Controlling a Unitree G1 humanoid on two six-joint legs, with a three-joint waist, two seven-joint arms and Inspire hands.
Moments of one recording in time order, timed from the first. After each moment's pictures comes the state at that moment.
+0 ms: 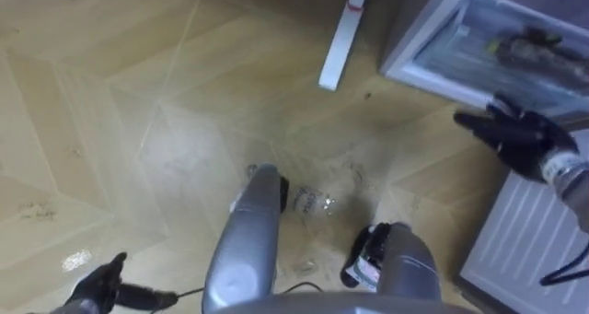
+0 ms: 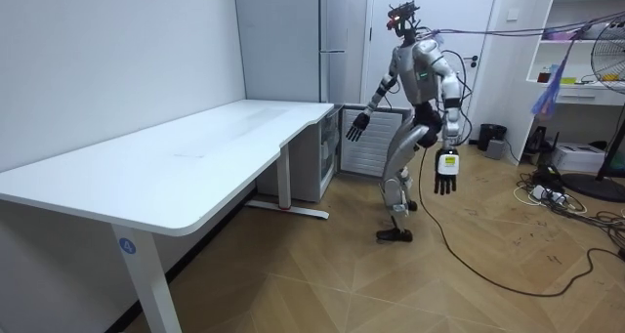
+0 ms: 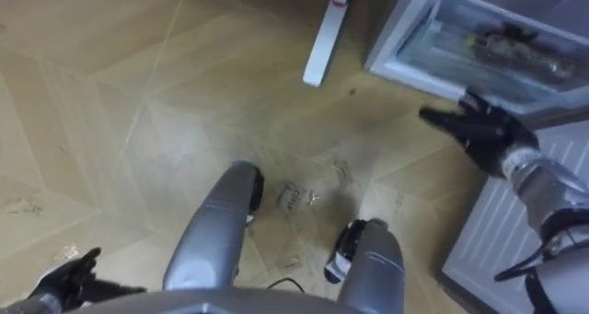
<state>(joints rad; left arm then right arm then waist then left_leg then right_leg) 0.21 0.54 -0.32 0.99 -0.35 -0.03 -0.10 -0.31 -0.67 0.41 1.19 1.11 0.01 0.46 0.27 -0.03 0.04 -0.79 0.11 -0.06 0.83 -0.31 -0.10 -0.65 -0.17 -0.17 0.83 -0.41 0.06</state>
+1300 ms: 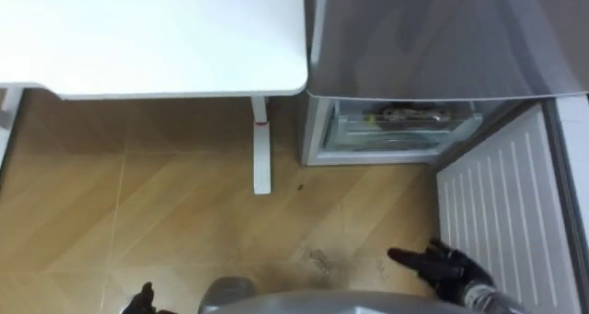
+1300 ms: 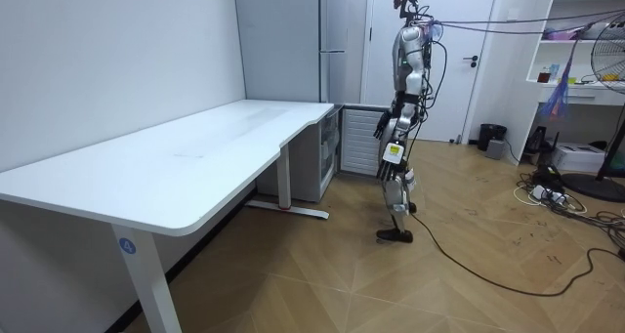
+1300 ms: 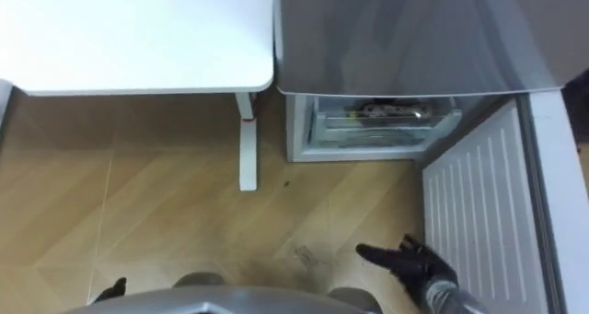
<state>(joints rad) 0.22 0.26 -0.04 1.14 -0.05 -0.08 0.11 0.12 -0.30 0.05 0.94 0.53 0.00 0.18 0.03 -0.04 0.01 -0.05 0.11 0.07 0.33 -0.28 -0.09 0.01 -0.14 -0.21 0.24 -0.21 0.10</state>
